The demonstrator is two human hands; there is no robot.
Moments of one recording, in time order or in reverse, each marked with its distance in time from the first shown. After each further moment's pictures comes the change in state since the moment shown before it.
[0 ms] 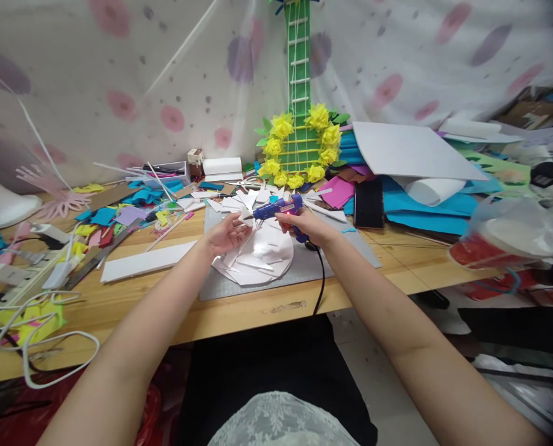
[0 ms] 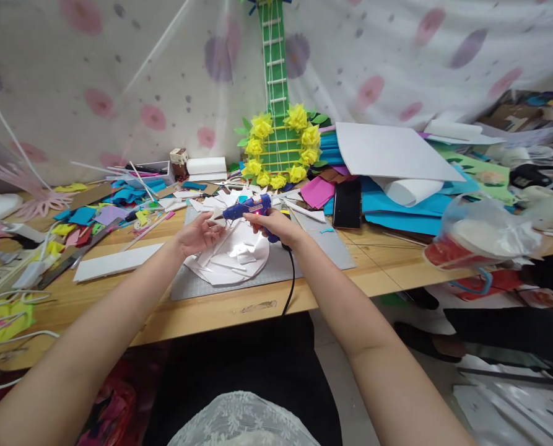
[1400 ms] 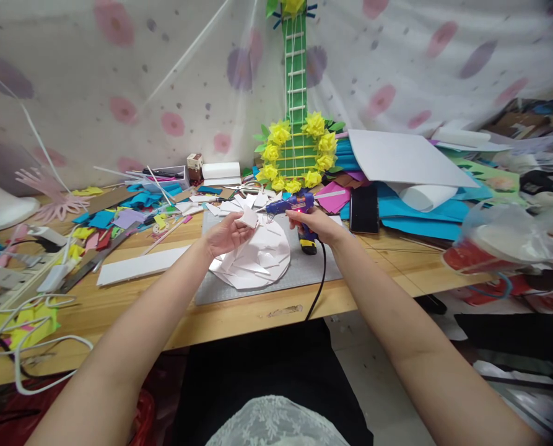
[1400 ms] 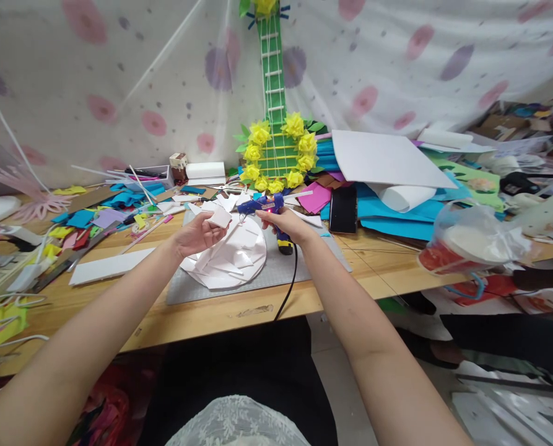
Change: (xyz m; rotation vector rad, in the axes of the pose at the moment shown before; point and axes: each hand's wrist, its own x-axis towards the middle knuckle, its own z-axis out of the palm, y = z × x) left_hand -0.009 0.005 0.025 0.027 -0.020 0.045; right_hand 0.000 -0.002 -0.028 -0.073 0.093 -0.053
